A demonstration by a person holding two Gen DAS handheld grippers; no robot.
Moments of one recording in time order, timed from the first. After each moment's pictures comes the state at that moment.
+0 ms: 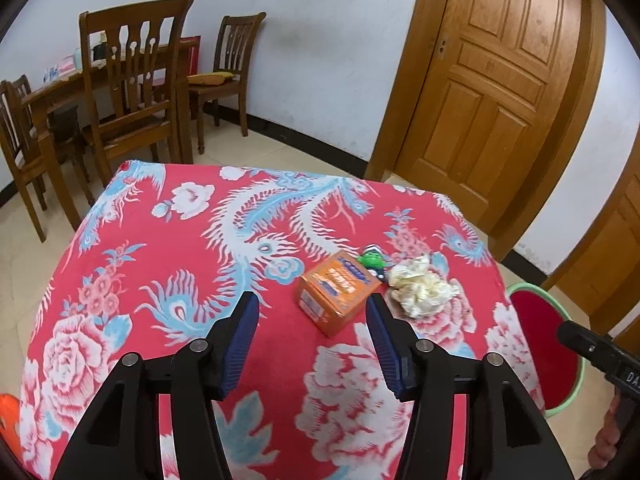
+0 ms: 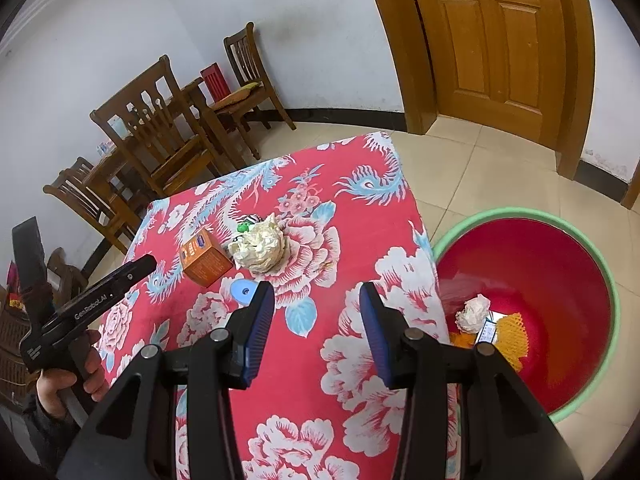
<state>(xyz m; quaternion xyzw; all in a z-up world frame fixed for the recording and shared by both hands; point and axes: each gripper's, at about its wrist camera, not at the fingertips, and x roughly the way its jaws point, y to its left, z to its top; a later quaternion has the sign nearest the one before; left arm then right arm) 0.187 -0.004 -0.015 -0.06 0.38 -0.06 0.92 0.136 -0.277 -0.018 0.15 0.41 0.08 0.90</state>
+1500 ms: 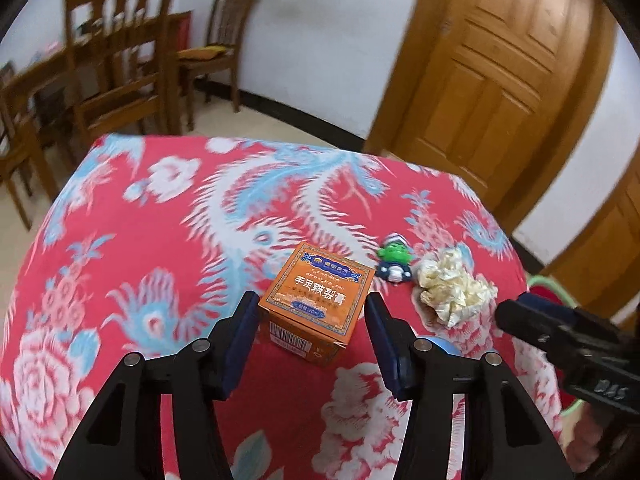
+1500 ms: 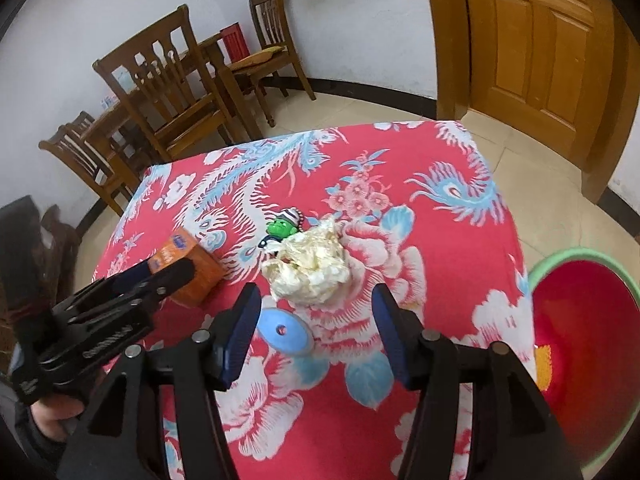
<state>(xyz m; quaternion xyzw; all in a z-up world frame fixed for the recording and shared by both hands) 0.223 0.005 -0.047 -0.08 0.42 -0.08 0.90 0.218 -0.194 -0.044 0.09 0.45 0.12 0.88</state>
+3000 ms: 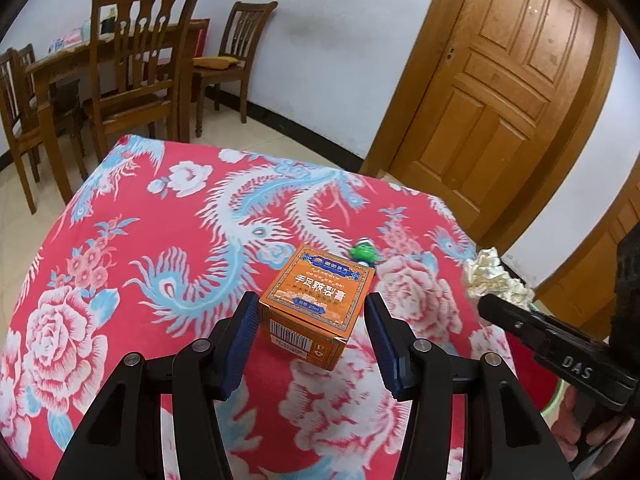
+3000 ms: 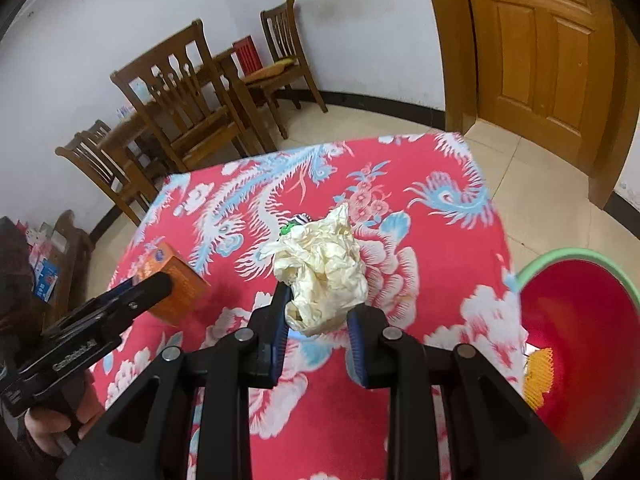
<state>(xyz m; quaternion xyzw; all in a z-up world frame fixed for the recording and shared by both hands) 0.177 -0.003 -0.015 -0.11 0.39 -0.07 0.91 0.187 -0.216 -0.022 0.11 0.42 0.14 0.89</state>
